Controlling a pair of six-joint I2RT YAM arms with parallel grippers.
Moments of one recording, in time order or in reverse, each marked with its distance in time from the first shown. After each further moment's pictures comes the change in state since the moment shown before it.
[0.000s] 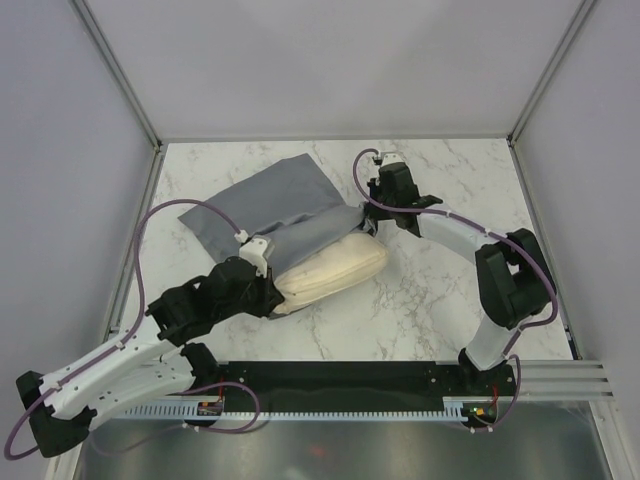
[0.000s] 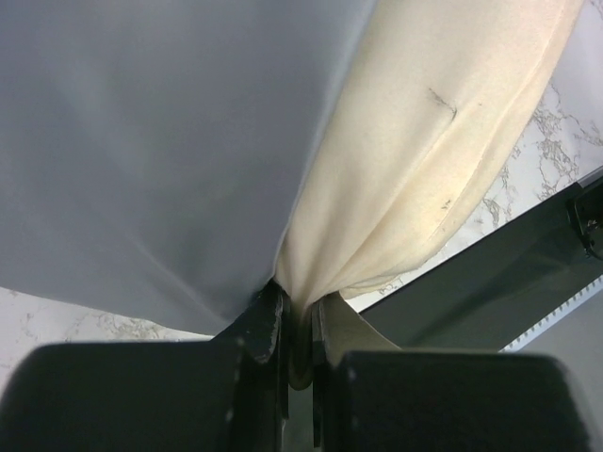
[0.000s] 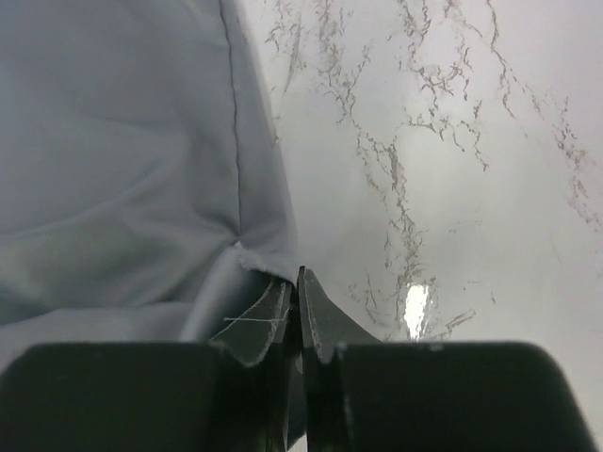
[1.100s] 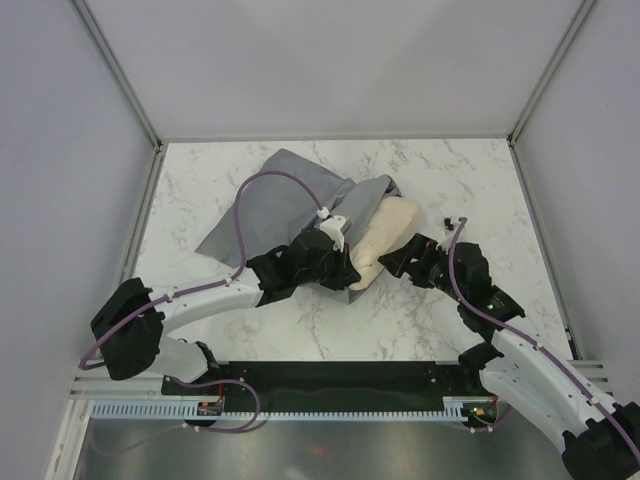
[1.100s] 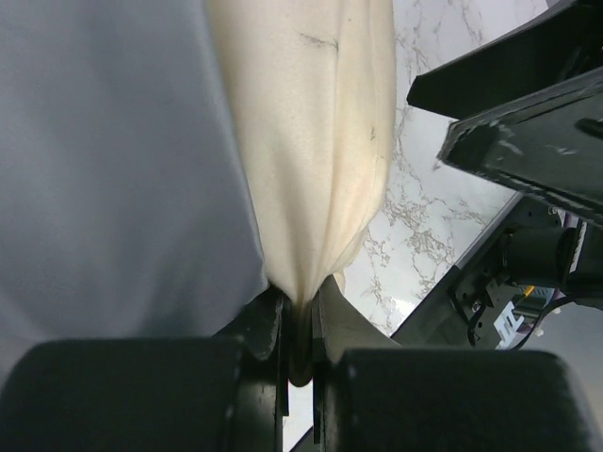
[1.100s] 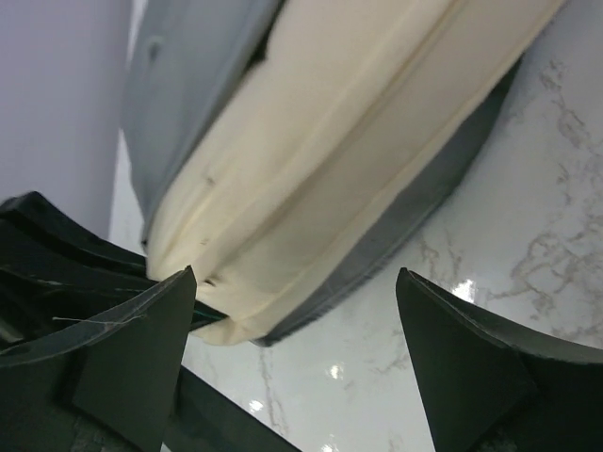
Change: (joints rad) left arm -0.061 0.703 0.150 0.675 0.196 -0.033; right arm 0.000 -1.000 -0.695 -0.077 -0.201 0.470
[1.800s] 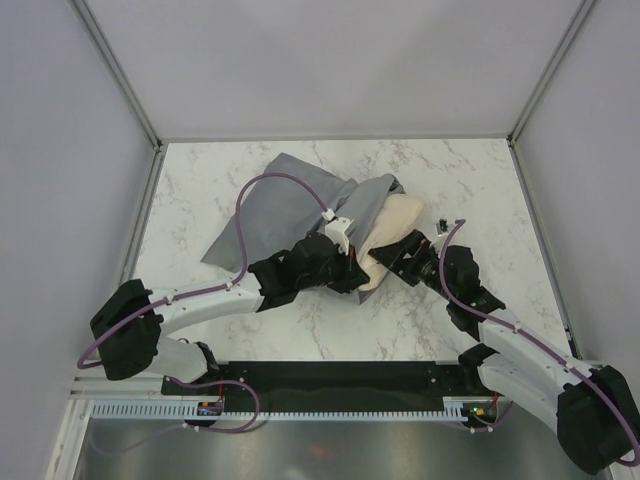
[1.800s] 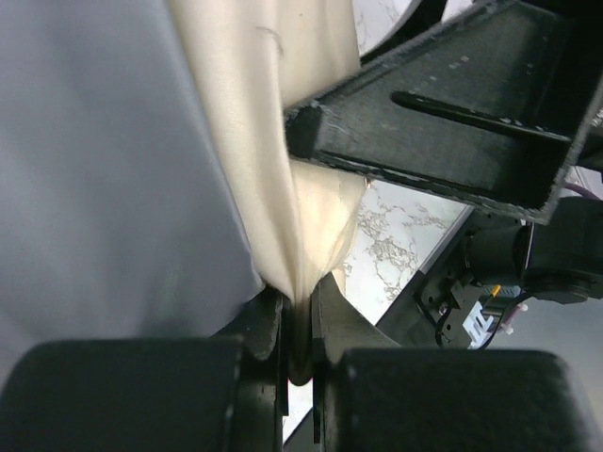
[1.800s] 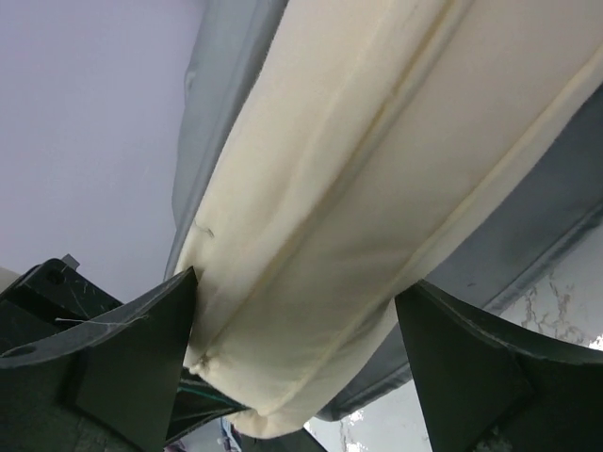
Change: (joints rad) left arm -0.053 -0.010 -0.011 0.087 -0.004 -0.020; right arm 0.000 0.132 -0.153 0.455 -0.075 0.267
